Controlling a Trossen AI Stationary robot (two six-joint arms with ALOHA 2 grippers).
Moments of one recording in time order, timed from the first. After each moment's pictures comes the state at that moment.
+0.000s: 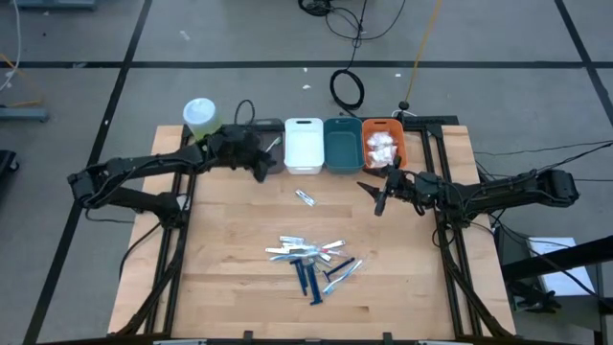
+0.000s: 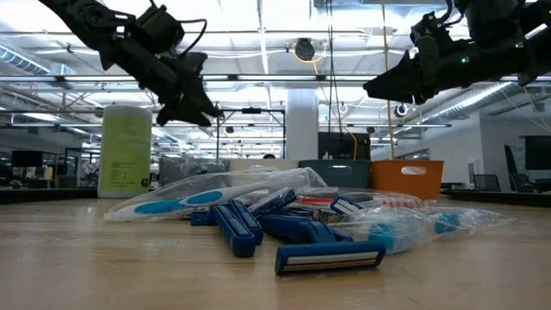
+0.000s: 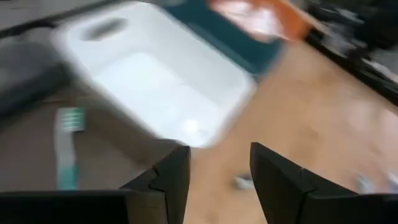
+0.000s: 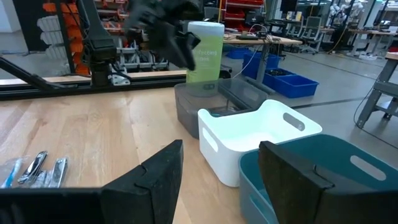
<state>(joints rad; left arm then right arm) 0.51 1.20 0.68 -0.03 0.19 -0.28 -0.08 0.90 0.24 0.58 0.31 -0.01</state>
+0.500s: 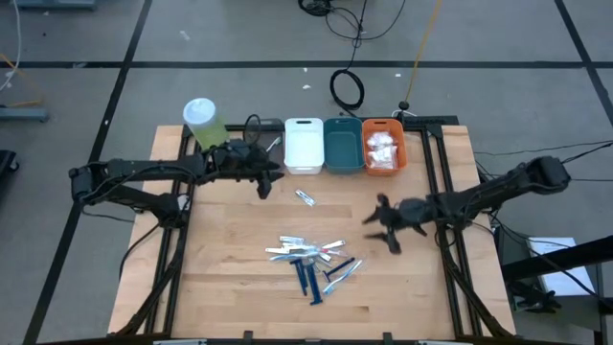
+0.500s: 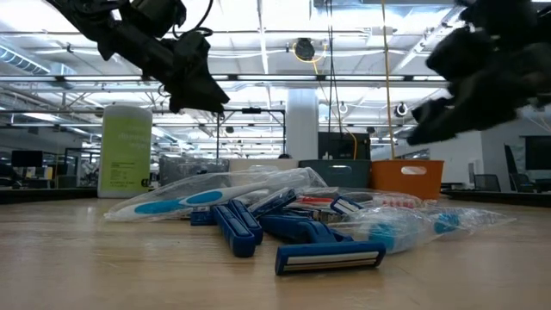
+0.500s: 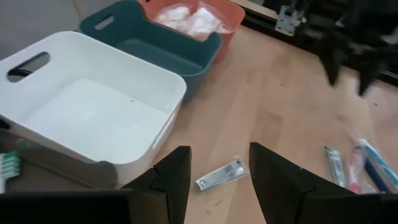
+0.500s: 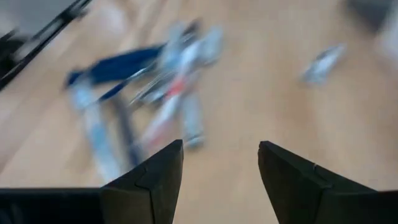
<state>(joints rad) 0.33 1.20 0.68 0.03 0.09 -0.18 0.21 1.00 0.24 0.26 0.00 0.12</state>
